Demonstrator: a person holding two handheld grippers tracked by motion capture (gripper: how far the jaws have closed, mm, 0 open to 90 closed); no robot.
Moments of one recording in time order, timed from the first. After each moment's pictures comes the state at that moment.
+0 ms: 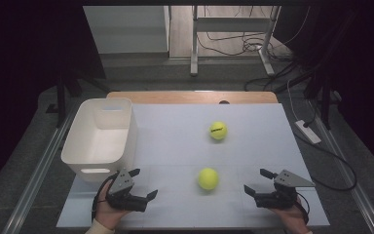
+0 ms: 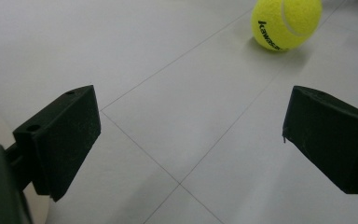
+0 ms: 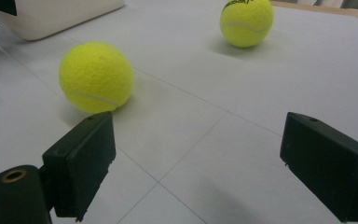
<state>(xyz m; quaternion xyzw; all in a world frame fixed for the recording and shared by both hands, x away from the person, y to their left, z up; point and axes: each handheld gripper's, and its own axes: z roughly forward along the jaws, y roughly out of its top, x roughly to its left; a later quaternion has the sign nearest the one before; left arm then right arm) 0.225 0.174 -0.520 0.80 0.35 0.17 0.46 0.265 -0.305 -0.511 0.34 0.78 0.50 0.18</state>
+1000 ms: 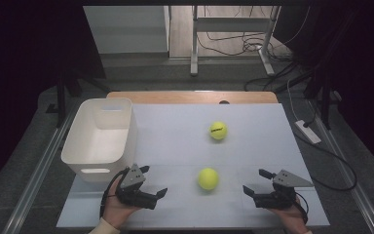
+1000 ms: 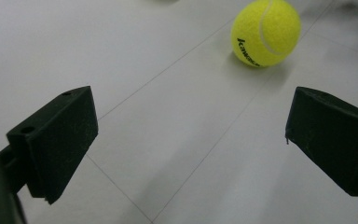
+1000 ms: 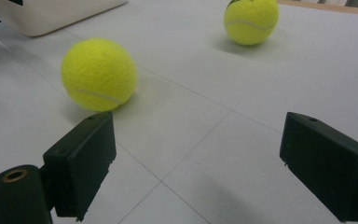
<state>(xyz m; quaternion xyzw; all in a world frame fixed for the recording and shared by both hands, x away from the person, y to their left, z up) 0.234 0.149 -0.504 0.81 0.34 0.15 0.45 0.265 -0.303 -0.512 0.33 0.78 0.50 0.18</state>
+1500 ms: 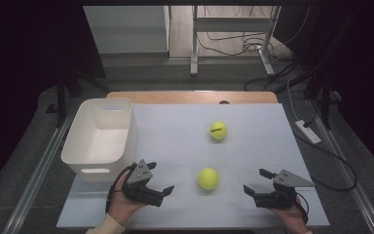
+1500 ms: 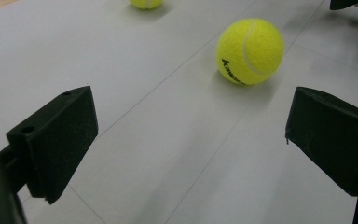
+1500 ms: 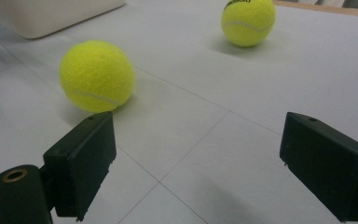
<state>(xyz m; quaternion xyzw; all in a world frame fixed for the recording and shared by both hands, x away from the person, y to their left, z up) 0.243 0.131 -0.490 0.82 0.32 0.15 0.45 0.265 -0.304 -0.512 0.34 0.78 0.50 0.18</state>
